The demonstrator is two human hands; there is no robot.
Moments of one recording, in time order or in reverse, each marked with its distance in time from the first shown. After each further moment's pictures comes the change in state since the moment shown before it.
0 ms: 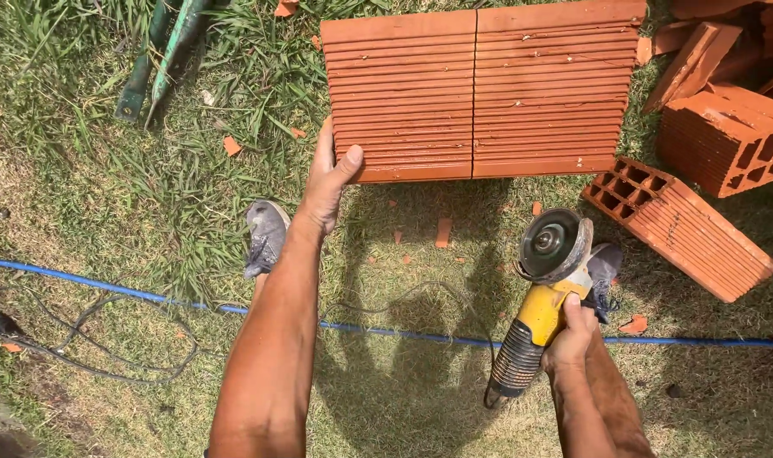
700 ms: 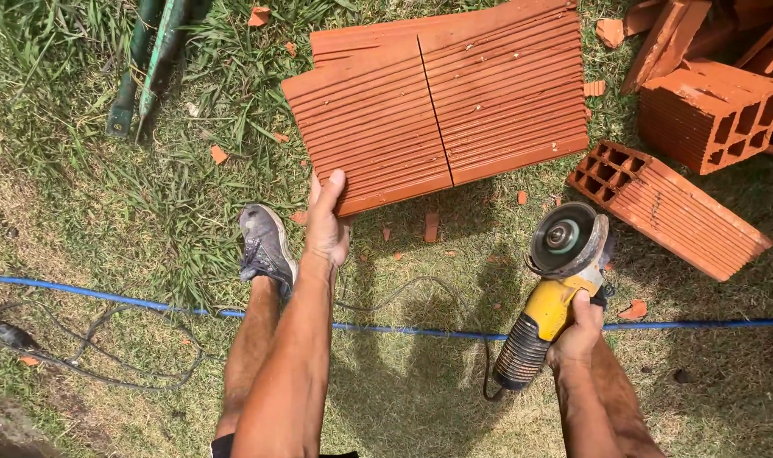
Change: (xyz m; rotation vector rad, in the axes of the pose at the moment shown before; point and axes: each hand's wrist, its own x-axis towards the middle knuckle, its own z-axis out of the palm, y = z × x) left_hand -0.034 -0.052 0.038 -0.458 0.220 -0.181; right_hand 0.025 0.001 -0.043 0.127 -0.033 0.060
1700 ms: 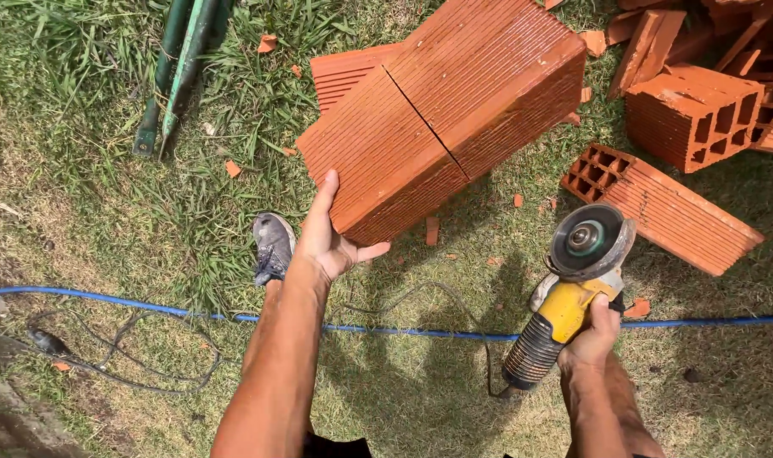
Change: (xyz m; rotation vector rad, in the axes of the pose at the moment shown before) left_hand -0.091 0.107 0.083 0.096 -0.004 -0.525; right_hand 0.001 -0.023 -0.024 0.148 0.119 0.019
